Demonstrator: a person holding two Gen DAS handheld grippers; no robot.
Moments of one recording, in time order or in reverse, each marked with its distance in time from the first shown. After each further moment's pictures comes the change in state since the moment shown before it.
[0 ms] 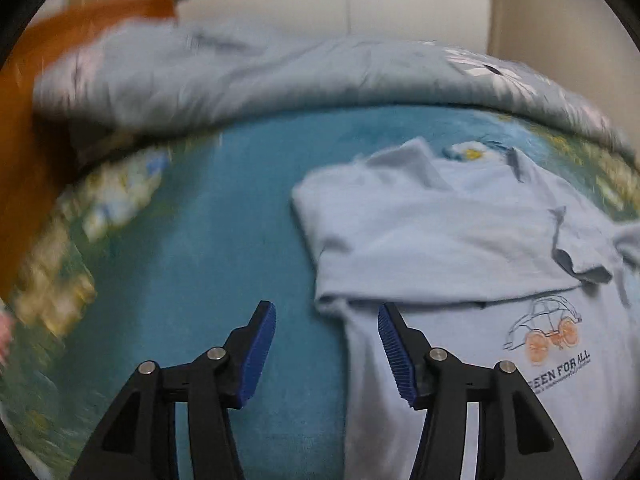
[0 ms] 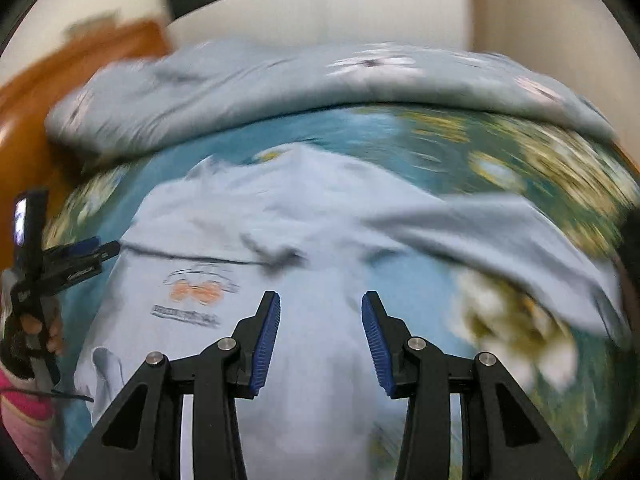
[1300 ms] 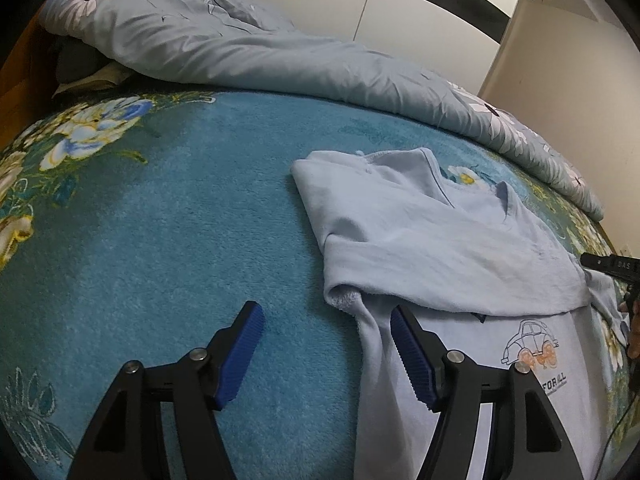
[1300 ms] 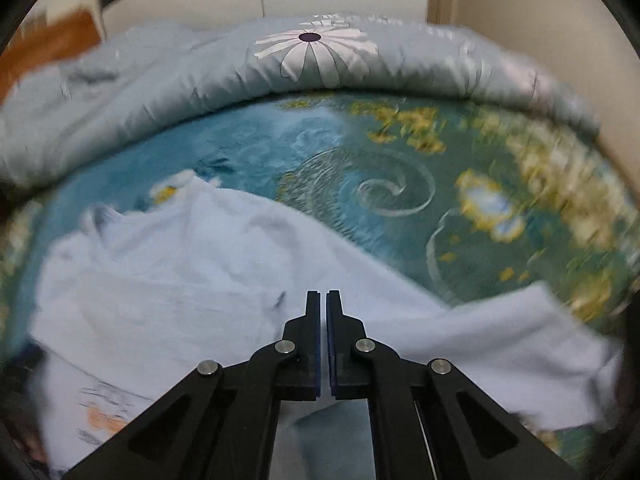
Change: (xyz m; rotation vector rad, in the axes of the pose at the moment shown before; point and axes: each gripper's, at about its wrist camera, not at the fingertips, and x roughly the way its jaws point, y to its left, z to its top) left arm 0.023 0.029 -0.012 -0.150 -0.050 -0.200; right arm 0.089 -0.069 0.079 0.146 0.084 -0.192
